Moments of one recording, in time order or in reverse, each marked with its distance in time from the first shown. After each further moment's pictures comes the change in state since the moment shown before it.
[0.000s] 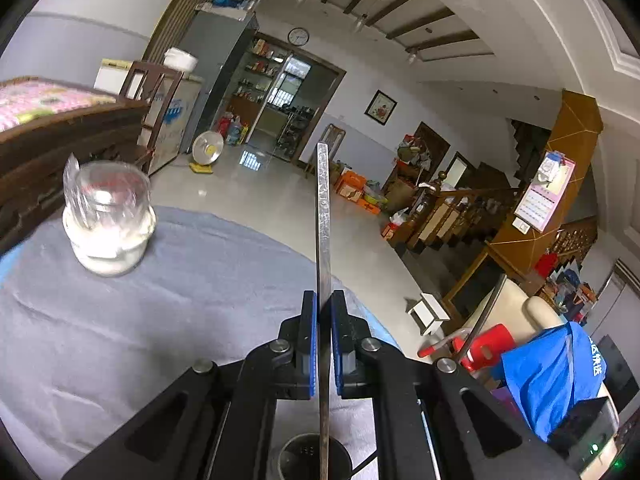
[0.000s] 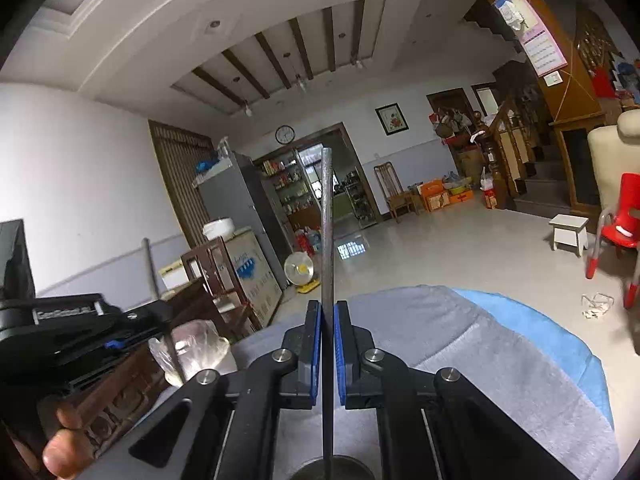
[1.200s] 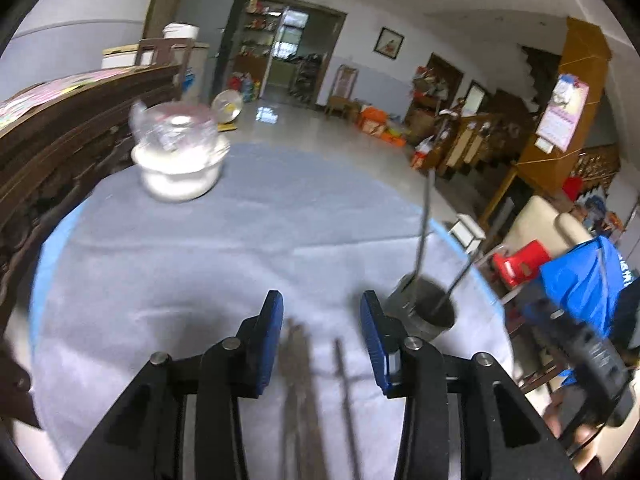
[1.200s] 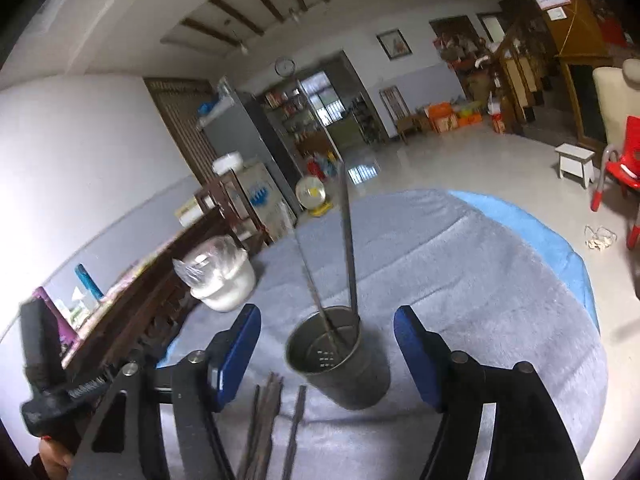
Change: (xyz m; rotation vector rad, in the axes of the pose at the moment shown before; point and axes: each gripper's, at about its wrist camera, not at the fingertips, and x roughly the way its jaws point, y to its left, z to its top) left arm -0.092 0.068 -0.079 0.157 0.218 0.137; right arm -0.084 -0.046 -0.059 0.077 0.279 0.080
